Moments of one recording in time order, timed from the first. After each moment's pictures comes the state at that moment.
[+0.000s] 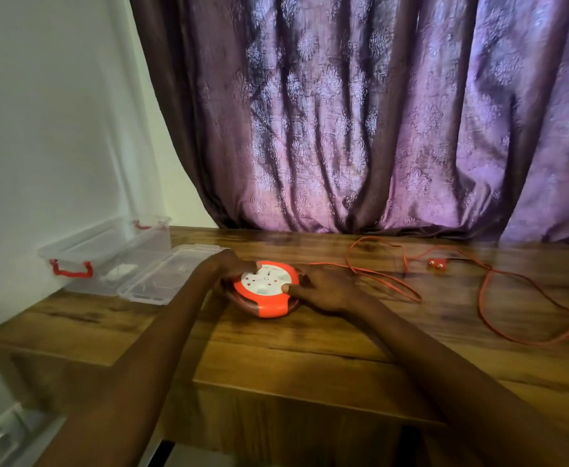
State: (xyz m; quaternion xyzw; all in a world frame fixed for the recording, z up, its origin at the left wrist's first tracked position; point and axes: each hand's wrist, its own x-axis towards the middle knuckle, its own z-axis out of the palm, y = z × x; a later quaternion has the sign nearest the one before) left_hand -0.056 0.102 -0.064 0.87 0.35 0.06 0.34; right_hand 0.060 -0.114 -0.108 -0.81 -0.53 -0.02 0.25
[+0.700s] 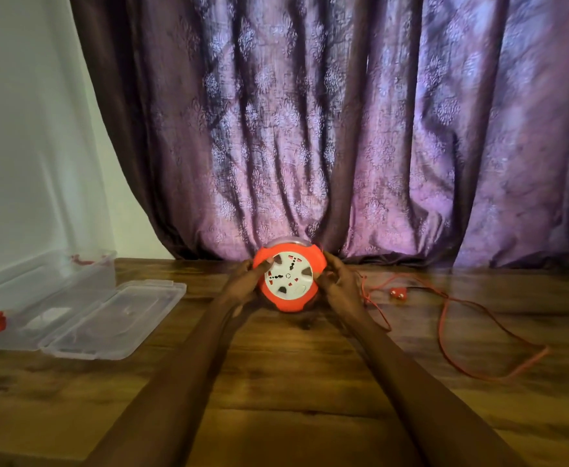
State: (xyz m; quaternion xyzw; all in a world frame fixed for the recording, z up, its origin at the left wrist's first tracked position) left_hand 0.050 0.035 -0.080 0.68 0.13 0.21 0.70; right_hand 0.124 -0.155 -0.091 -0.60 -0.27 -0.01 0.75
